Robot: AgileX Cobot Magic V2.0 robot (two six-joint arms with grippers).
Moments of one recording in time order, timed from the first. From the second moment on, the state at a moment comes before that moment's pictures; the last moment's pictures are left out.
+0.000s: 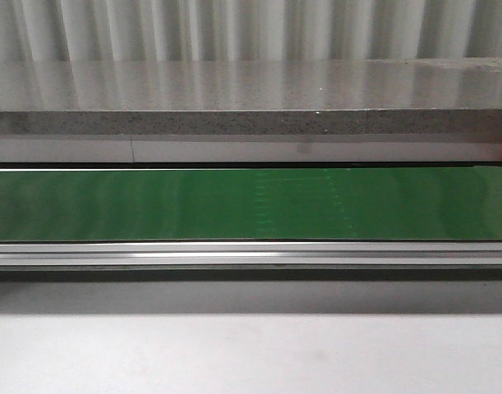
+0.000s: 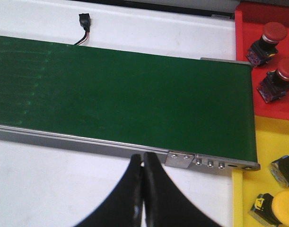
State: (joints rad) left arm 0.11 1.42 -1.18 -0.04 0.81 -0.08; right arm -0.05 0.65 -0.73 0.16 0.82 -0.14
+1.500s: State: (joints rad) left arm 0.04 1.39 -1.08 -0.07 0.71 -0.03; right arm -0.05 0.65 -0.73 0.16 0.82 -0.14
